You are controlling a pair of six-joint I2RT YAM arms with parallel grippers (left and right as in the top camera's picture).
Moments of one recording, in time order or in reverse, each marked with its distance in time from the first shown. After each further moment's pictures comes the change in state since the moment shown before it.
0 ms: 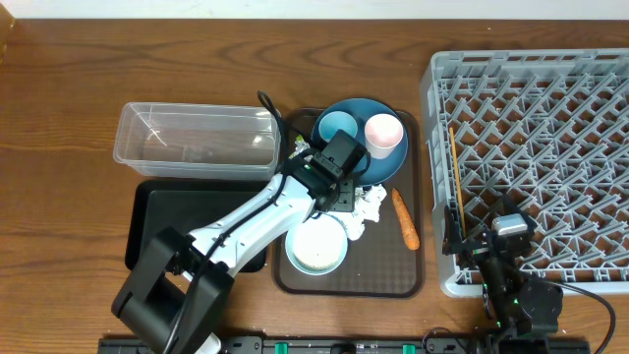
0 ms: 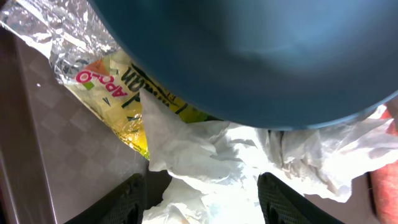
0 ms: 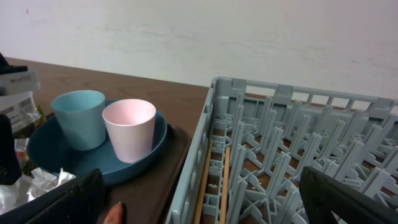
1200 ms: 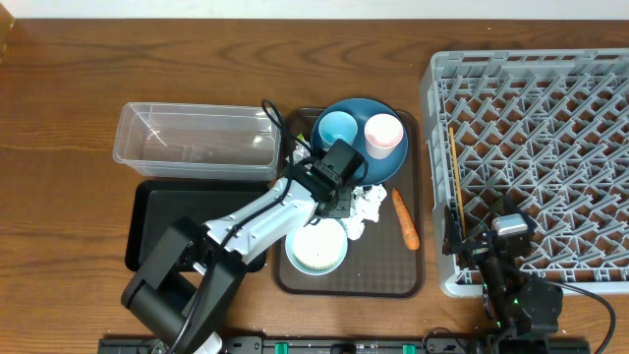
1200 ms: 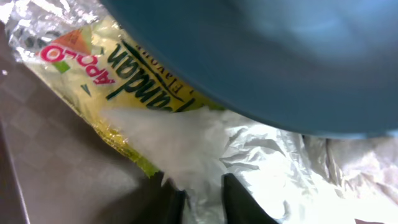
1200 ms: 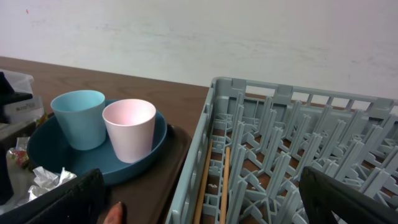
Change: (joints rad) left arm 0.000 0.046 -0.066 0.082 -0.001 -0.006; right arm 0.000 0.000 0.000 0.000 0.000 0.000
